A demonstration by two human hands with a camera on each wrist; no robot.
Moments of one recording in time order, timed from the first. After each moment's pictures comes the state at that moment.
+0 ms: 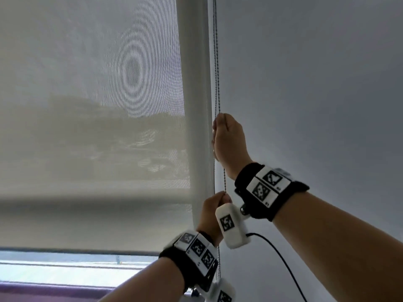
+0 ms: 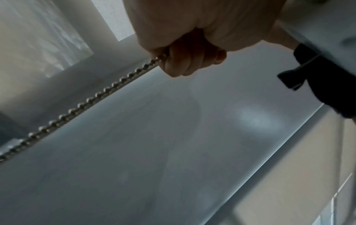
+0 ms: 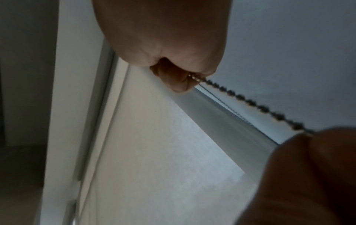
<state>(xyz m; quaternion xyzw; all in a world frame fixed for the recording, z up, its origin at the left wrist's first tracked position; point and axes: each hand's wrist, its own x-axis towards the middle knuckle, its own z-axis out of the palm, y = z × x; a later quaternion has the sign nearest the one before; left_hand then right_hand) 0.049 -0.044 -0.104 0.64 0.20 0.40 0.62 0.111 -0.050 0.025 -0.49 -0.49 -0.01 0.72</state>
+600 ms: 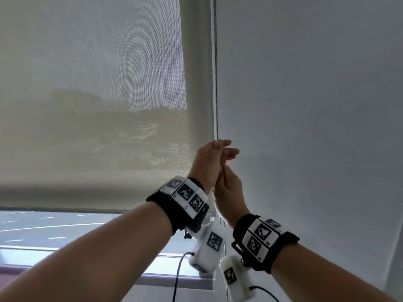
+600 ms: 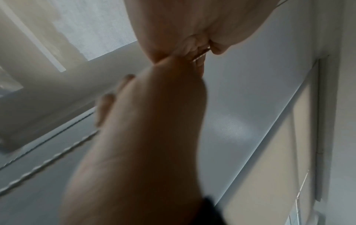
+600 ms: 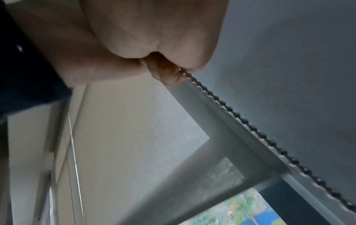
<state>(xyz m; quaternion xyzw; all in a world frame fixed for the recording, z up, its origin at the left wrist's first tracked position) 0.030 -0.050 -0.021 0.69 0.13 0.44 0.55 0.091 -0.071 -0.099 -0.51 -0.51 0.03 0.69</state>
